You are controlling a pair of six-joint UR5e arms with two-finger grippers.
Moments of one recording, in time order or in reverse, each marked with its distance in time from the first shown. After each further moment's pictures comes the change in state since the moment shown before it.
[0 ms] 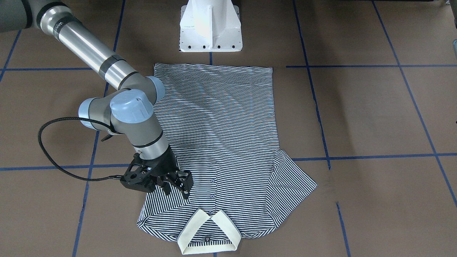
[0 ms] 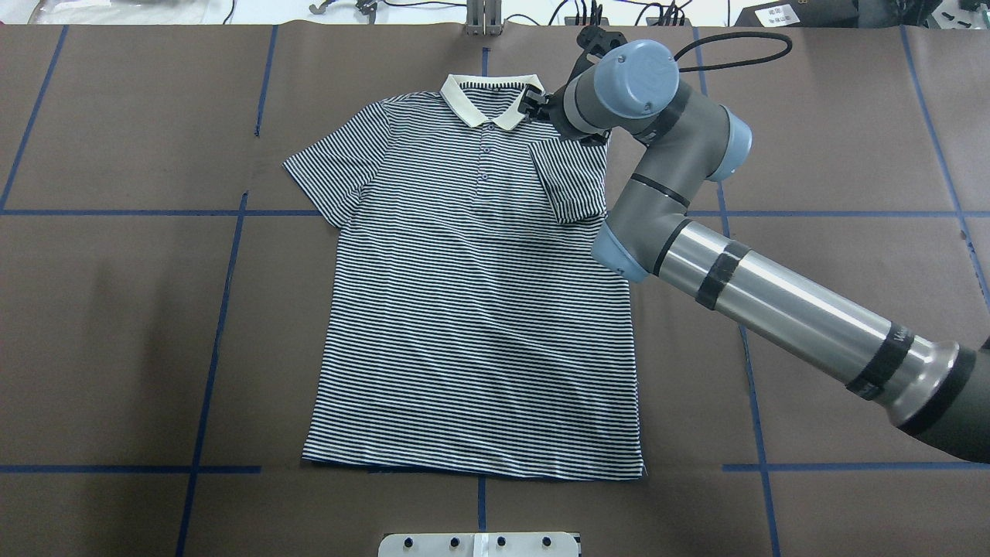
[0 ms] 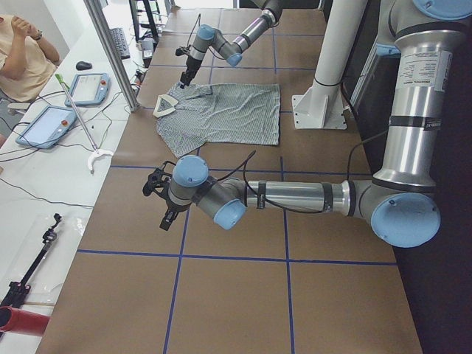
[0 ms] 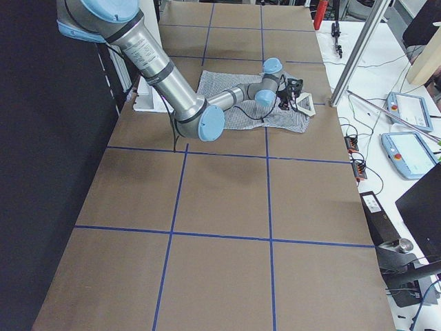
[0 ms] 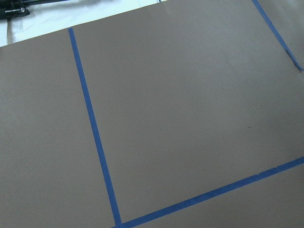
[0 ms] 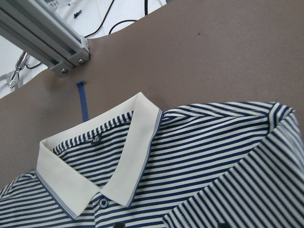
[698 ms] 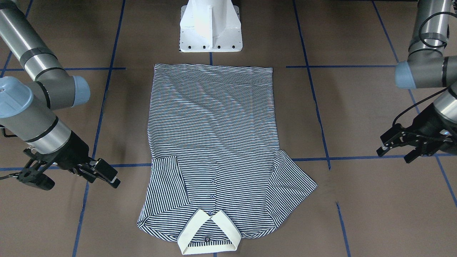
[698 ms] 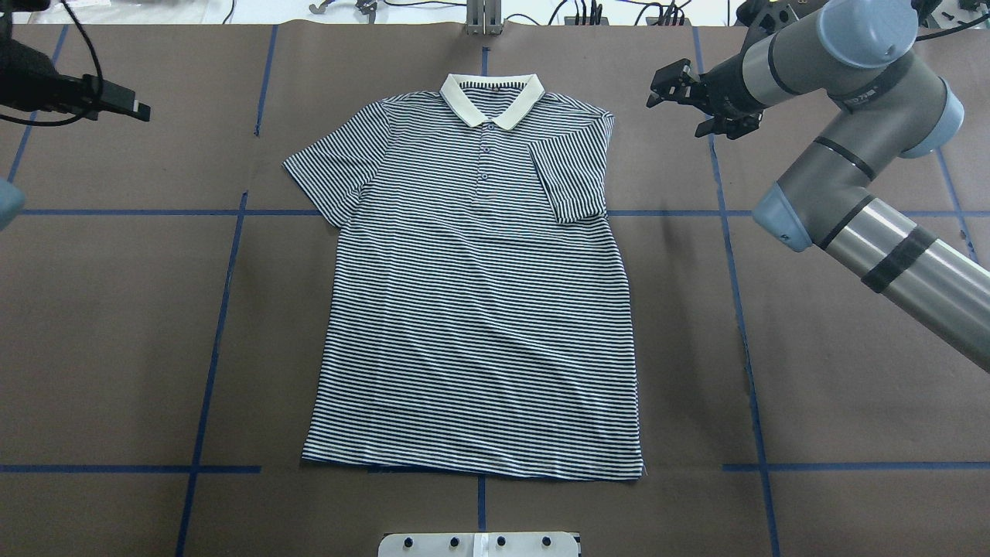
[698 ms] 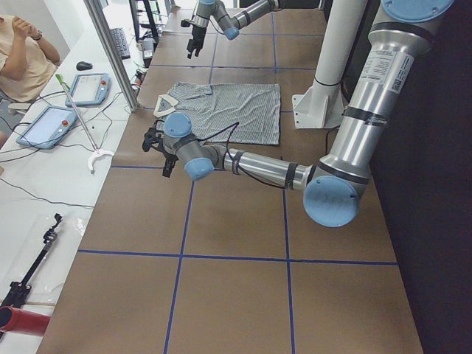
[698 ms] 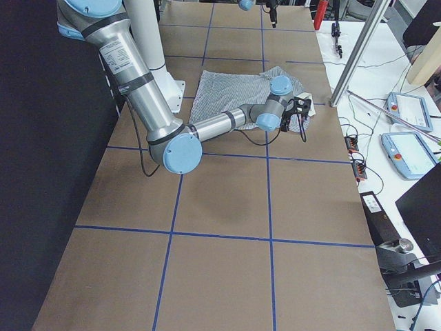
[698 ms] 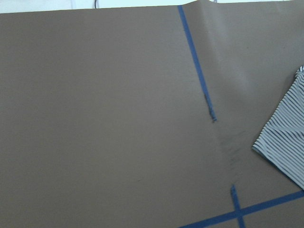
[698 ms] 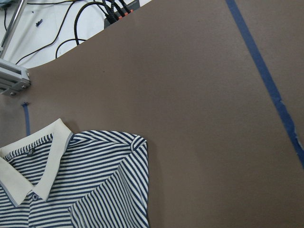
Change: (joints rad) left arm 0.281 -0.292 0.094 -0.045 0.075 -0.507; right arm 0.206 -0.280 0.209 0.035 0.333 -0.107
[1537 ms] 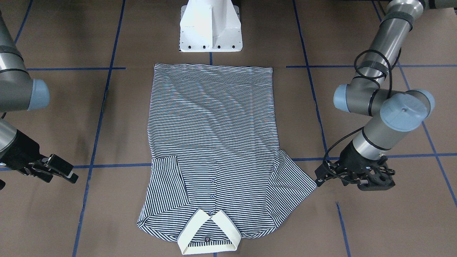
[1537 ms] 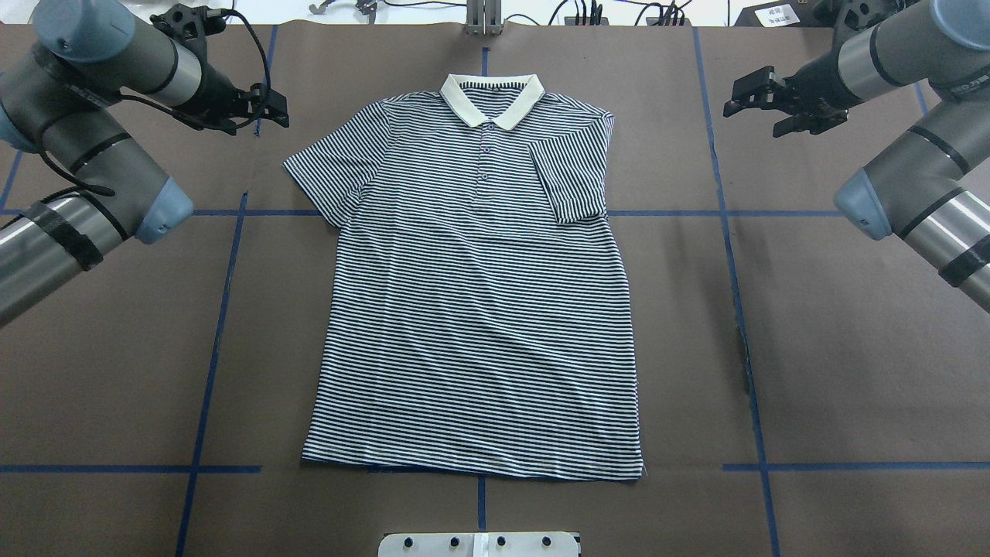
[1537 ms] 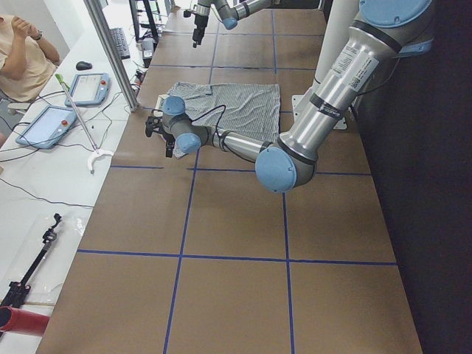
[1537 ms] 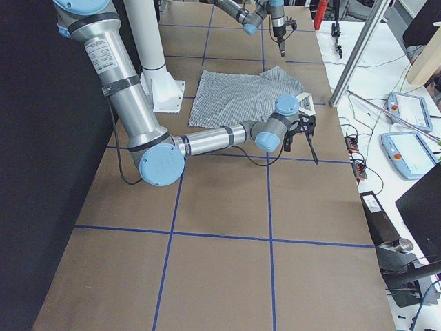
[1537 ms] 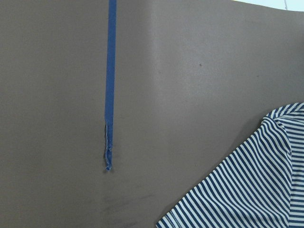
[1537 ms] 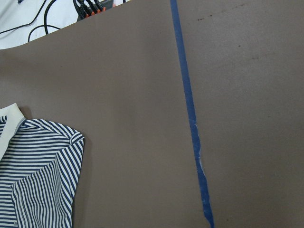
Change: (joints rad) left arm 0.201 -0.235 0.218 0.030 0.214 -0.265; right arm 0.117 -0.104 0.002 0.006 0.155 -0.260
